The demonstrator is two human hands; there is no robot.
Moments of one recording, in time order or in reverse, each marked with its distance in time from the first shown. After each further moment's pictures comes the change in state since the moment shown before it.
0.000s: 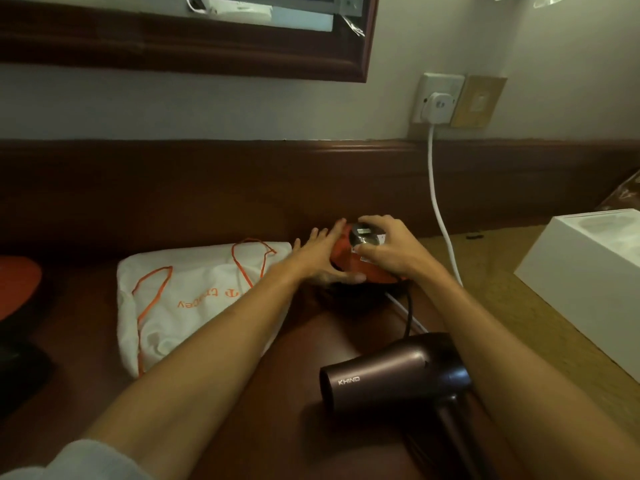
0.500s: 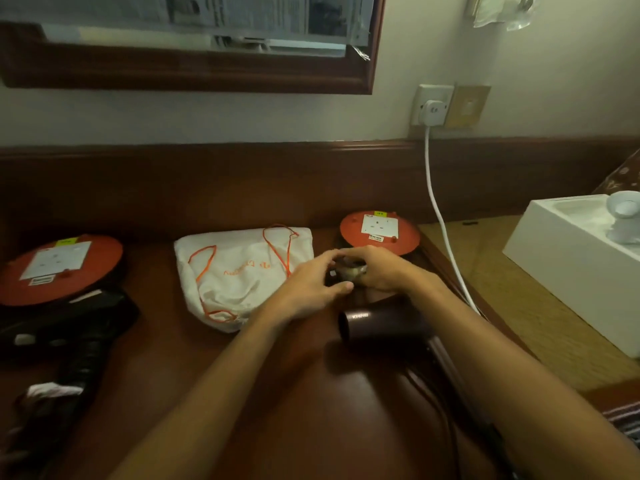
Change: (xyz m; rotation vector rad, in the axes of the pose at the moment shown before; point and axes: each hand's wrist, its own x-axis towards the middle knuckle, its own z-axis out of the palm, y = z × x) left_hand -0.184 0.037 0.015 -0.238 0.199 0.056; right_hand -0.097 -0.051 0.026 -0.246 -0.324 -0.091
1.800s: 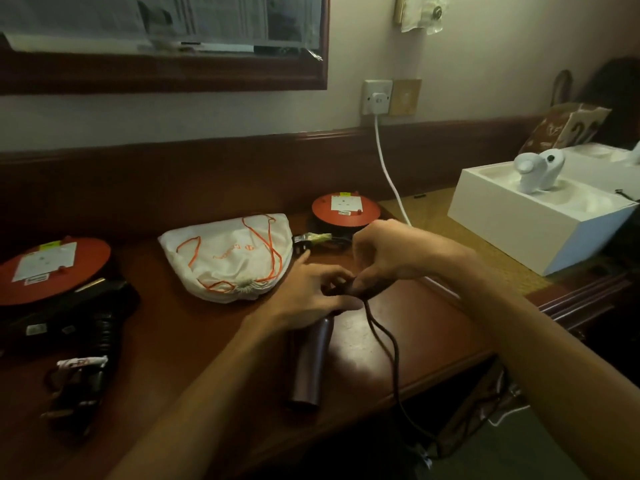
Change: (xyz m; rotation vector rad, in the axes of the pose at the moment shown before) left_hand -0.093 0.018 0.011 0.029 -0.132 0.361; right_hand -0.167 -0.086 -0.025 -0.155 0.061 0.051
